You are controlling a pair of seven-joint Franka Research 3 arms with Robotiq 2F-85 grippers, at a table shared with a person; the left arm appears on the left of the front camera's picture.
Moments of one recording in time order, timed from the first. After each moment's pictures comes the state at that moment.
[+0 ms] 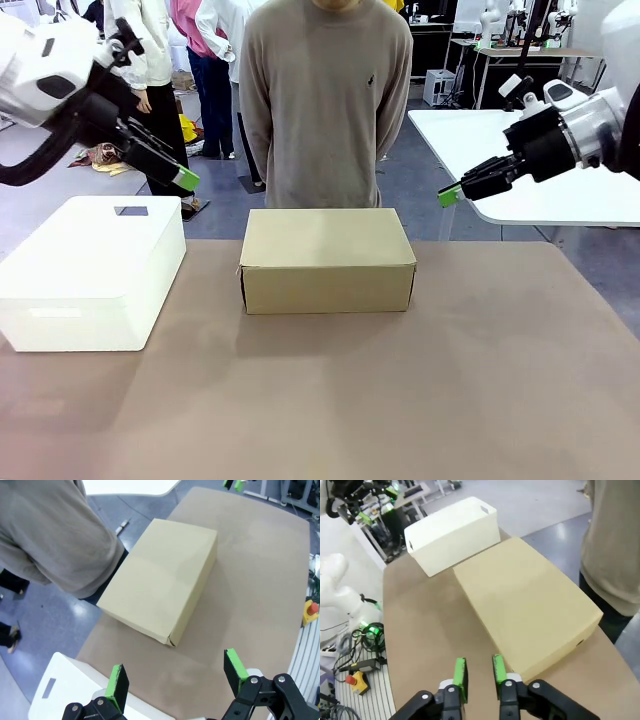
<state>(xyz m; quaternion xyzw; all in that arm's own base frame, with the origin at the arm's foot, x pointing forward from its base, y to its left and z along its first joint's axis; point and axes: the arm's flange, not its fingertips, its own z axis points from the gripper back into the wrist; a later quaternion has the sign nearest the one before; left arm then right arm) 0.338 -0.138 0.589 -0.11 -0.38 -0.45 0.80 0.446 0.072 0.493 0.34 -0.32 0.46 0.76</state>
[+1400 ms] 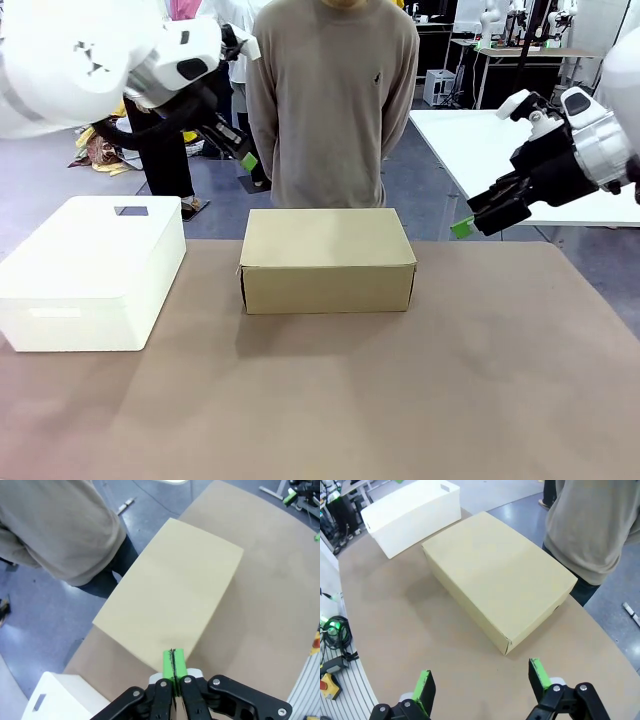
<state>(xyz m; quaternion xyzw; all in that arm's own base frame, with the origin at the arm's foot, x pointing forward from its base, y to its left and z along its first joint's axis) 0.428 -0.231 0.584 -0.10 -0.32 -0.40 0.85 0.368 0.090 0.495 0.20 -0.34 0.43 0.81</state>
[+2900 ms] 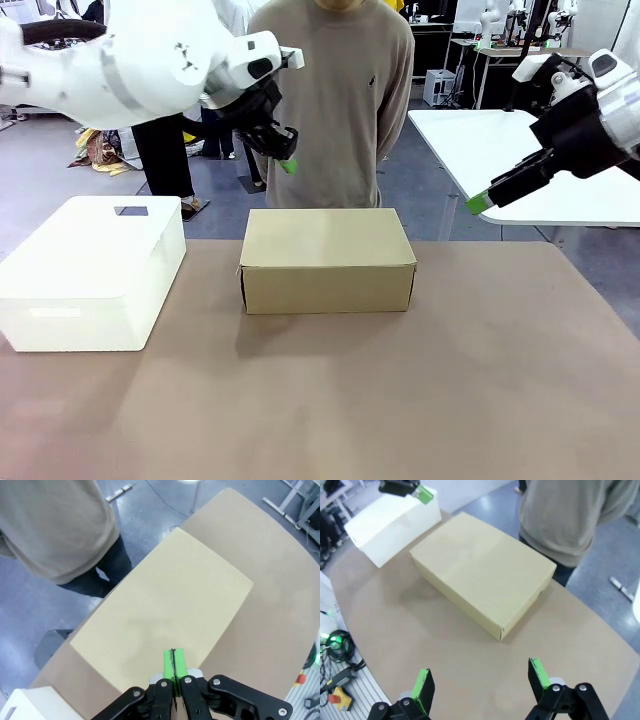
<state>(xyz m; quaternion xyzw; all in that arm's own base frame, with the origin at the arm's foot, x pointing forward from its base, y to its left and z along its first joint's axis) 0.501 -0.290 0.563 -0.15 -0.27 -0.33 0.89 0.343 0.088 0.546 0.17 -0.33 0.36 0.86</state>
